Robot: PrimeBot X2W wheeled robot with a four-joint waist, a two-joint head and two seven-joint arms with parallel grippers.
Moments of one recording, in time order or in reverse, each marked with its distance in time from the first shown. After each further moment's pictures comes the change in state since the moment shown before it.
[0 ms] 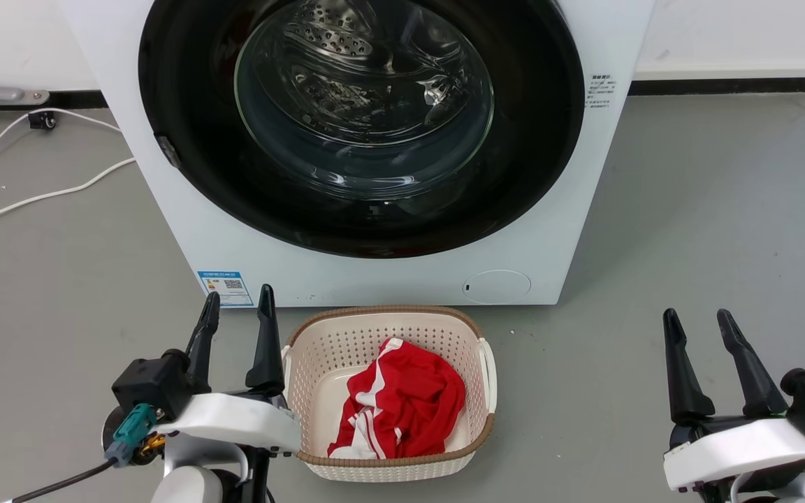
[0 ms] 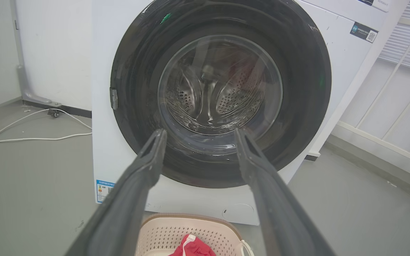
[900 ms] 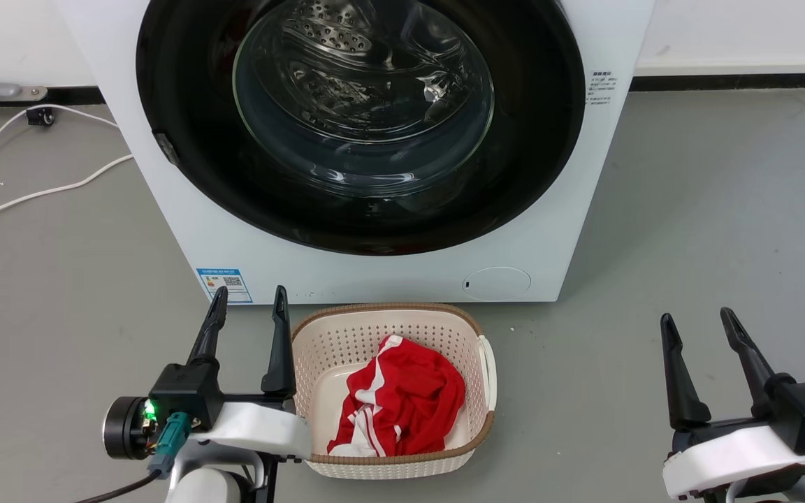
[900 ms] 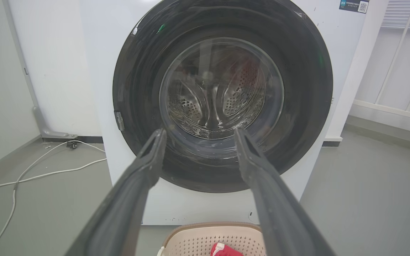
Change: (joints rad) left arm 0.000 -0.002 -0.021 0.012 0.201 0.020 -0.054; right arm 0.017 0.000 -0.007 -0.031 -0.197 0.000 -0.012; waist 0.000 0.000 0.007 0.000
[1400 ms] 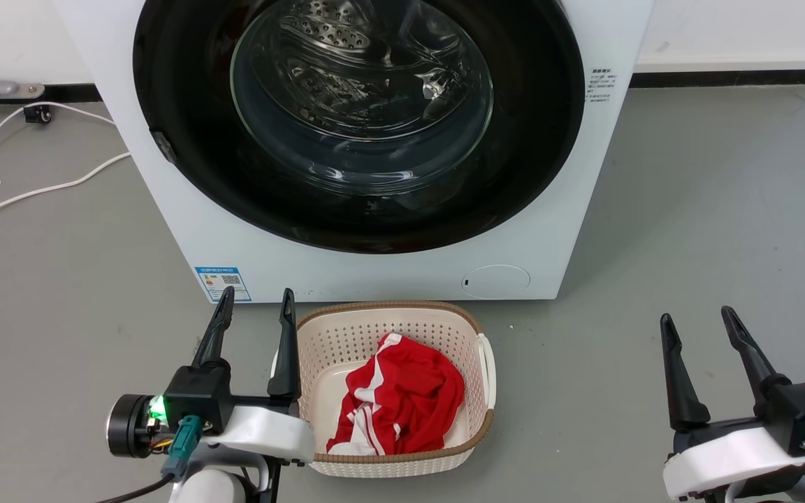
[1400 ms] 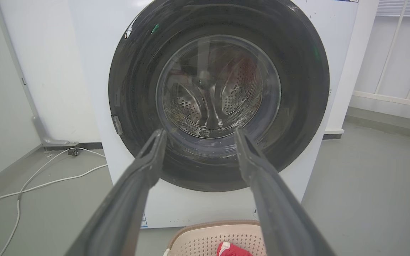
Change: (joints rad) left arm -0.002 -0.001 -0.006 0.014 0.058 0.006 -0.019; right arm 0.002 0.000 -0.002 -0.008 -0.058 0.000 -0.006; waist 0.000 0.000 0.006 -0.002
